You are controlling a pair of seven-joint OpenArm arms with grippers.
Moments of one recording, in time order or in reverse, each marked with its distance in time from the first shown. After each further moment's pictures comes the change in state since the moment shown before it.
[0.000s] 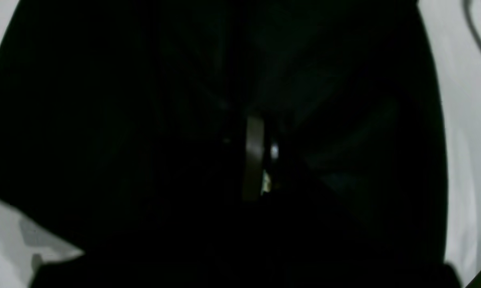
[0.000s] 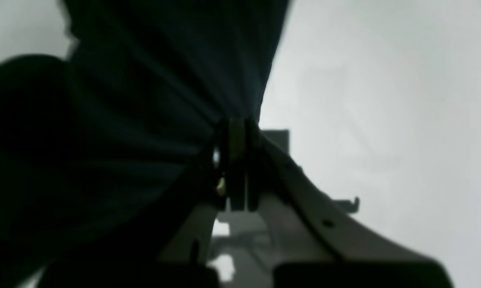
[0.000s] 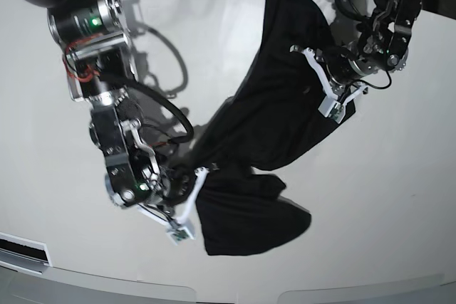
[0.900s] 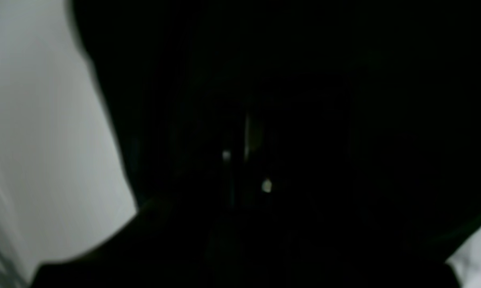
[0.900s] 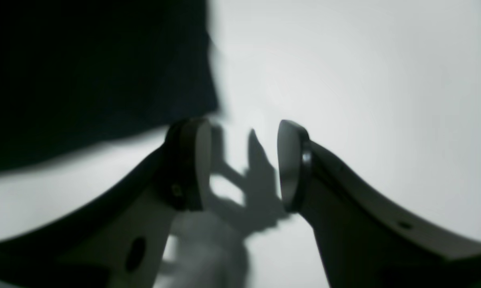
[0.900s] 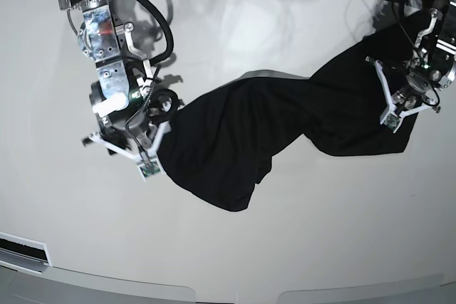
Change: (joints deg) left arm -4.8 -15.6 0.5 -0.8 13.6 7.7 2.4; right arm -20.1 3.3 0.0 20.0 -14.0 -7.3 0.5
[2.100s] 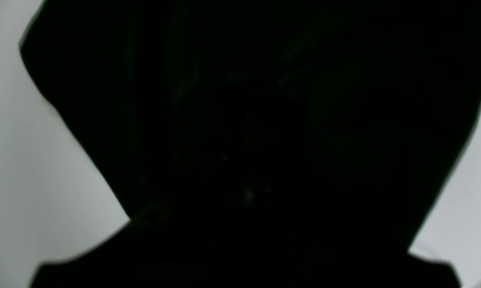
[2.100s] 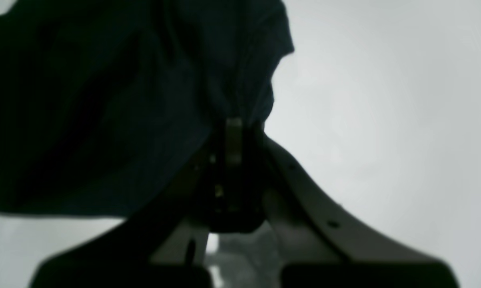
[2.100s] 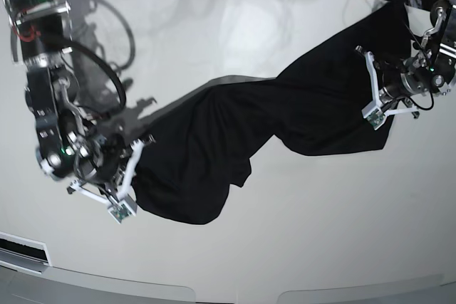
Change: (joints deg) left arm -0.7 -0.8 0.0 2.8 -5.4 -17.0 -1.4; right arm 10.7 12.3 3.2 -4.8 21.2 17.3 -0.7
